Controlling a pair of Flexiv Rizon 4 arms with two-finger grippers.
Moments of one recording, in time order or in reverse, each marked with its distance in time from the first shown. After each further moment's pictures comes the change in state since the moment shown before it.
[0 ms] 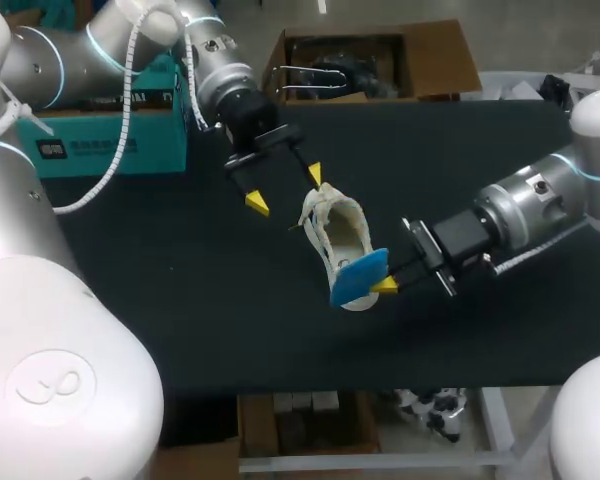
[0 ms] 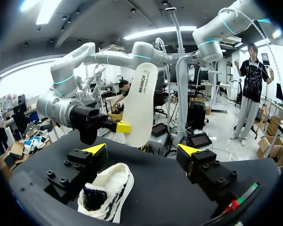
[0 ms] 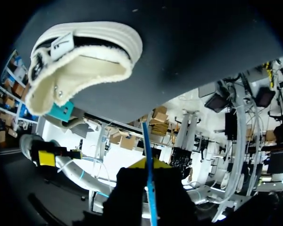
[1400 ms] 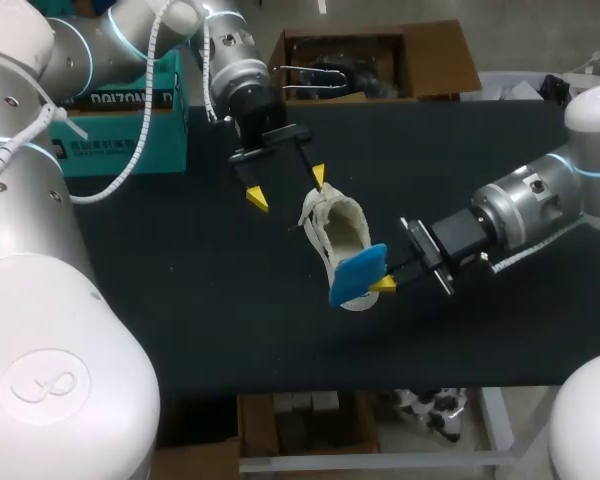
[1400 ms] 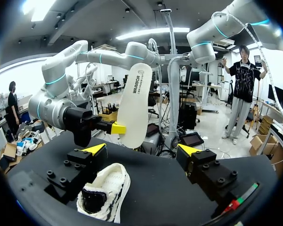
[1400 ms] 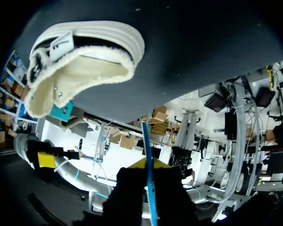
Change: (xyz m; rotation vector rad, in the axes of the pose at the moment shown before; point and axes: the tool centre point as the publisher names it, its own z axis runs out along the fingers) left arm -0.002 0.001 -0.002 0.002 0.091 0.001; right arm 0.003 0.003 0.000 0.008 -0.005 0.000
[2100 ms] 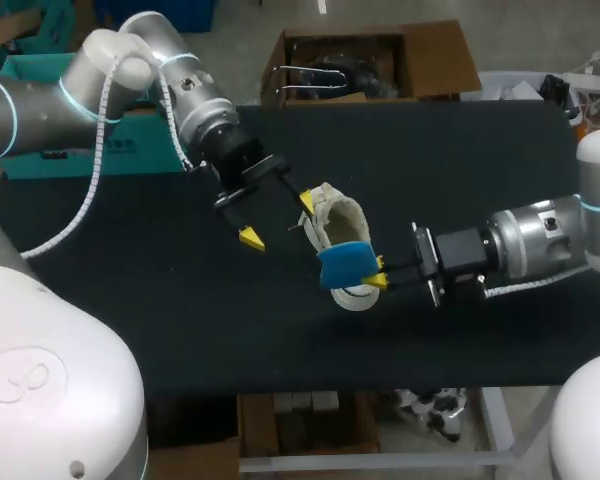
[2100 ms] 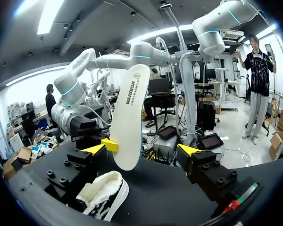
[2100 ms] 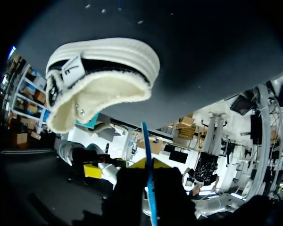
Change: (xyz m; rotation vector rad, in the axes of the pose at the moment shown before) left arm 0.030 -0.001 0.048 0.032 -0.215 0.056; right arm 0.023 0.025 0.000 -0.044 0.289 0.015
